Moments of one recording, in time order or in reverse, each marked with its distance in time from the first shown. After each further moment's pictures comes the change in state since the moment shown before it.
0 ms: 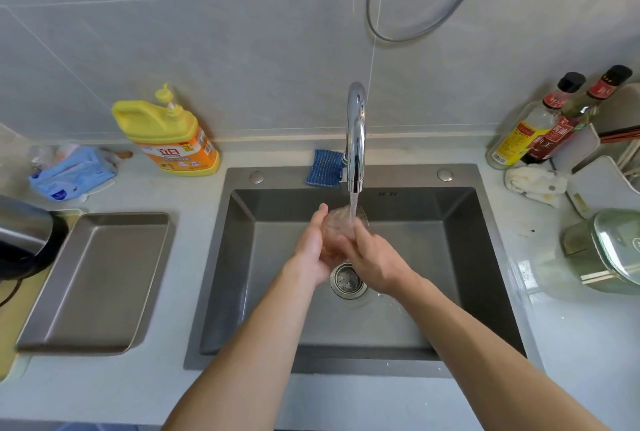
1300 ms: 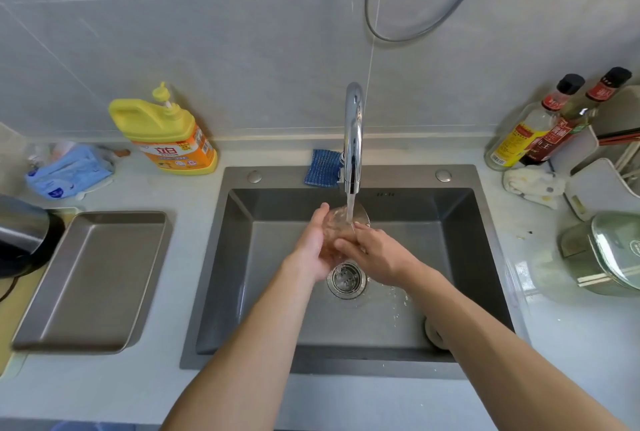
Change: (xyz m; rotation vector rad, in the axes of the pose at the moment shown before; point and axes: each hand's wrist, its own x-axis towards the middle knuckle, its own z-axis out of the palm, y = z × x) left_hand 0.005 0.002 0.008 0.031 0.032 -0.007; right_hand 0.004 0.007 -0.018 0.003 -0.082 -0.062
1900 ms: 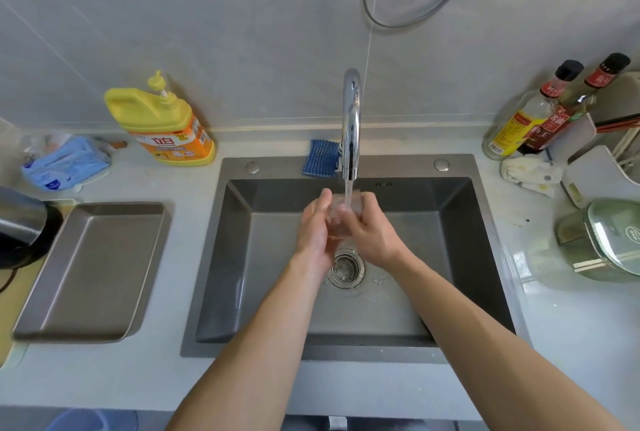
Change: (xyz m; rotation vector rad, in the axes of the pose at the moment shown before) left_hand -0.008 -0.012 0.006 -0.048 0.060 0.223; right_hand 0.006 -0.021 0.012 0.487 0.298 0.254
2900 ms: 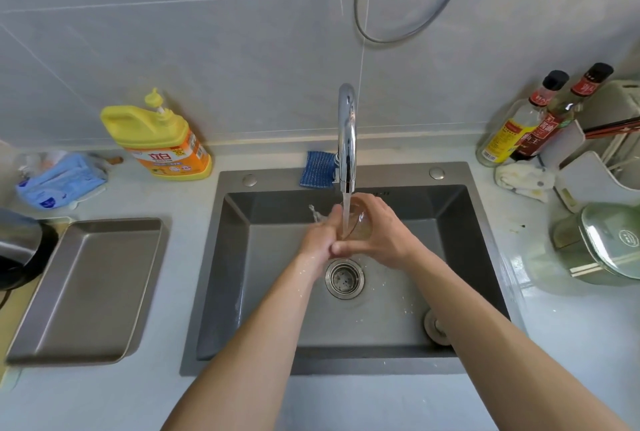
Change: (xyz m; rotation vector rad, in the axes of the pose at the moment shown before) left_hand -0.005 0.013 0.004 0.516 -0.048 0.030; right_hand 0.010 -0.004 -0.036 -0.380 -0.101 -0.124
